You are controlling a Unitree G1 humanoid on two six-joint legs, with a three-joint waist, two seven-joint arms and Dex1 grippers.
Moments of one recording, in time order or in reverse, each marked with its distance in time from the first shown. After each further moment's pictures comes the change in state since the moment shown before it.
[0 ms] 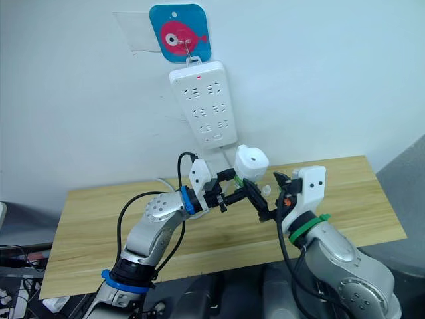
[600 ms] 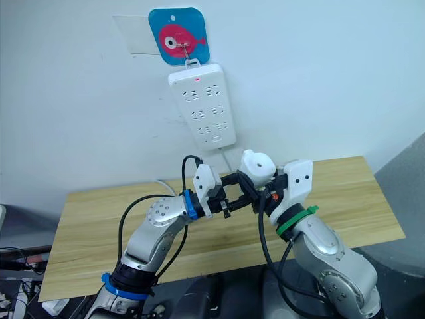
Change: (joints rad) left arm 0.033 0.008 -0.048 -0.058 0.003 0.006 0.021; right arm -0.026 0.112 0.043 0.024 -0.214 0.012 0.099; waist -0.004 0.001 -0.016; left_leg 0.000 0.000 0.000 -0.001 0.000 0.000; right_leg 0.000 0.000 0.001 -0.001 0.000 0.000
